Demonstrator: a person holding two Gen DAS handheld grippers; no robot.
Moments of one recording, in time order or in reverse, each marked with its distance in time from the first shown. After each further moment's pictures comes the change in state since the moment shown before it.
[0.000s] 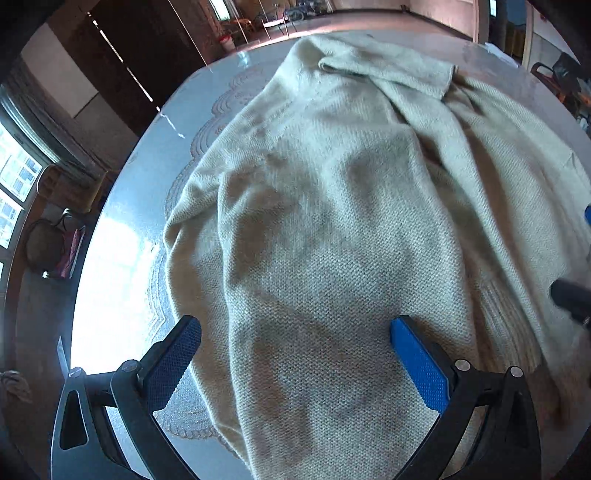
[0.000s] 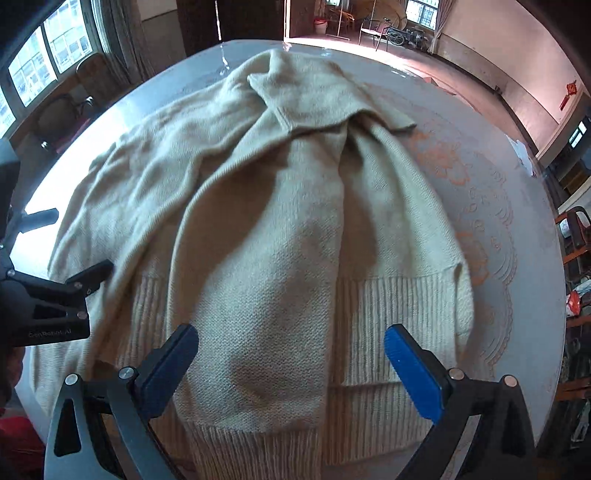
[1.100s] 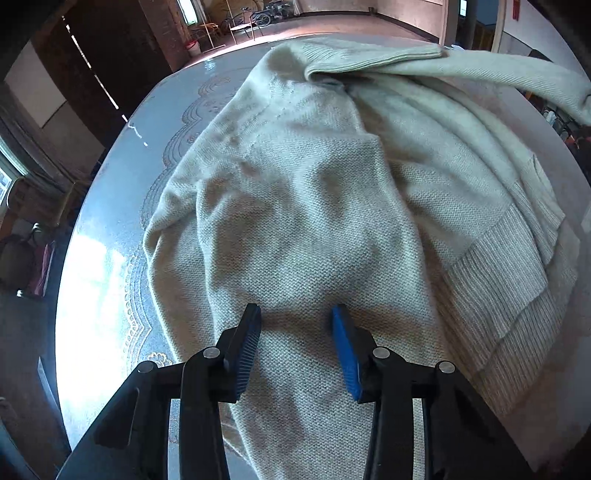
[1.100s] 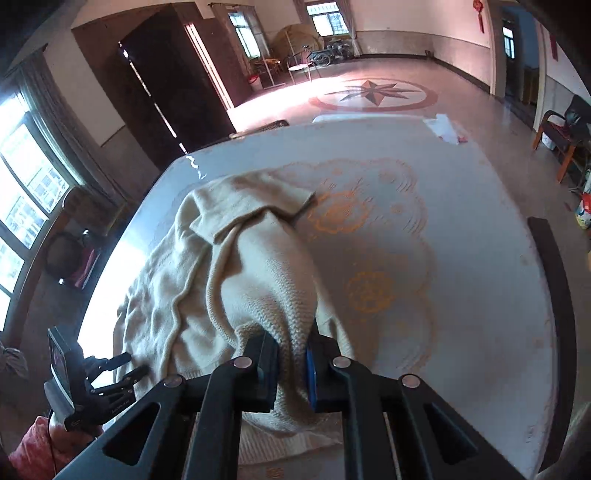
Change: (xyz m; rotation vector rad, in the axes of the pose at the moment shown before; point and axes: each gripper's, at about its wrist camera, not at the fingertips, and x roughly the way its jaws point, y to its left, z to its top) left arm -0.034 0.014 0.001 0.059 0.034 -0.144; right arm -0.137 -0.167 0.002 0.420 -0.292 0.121
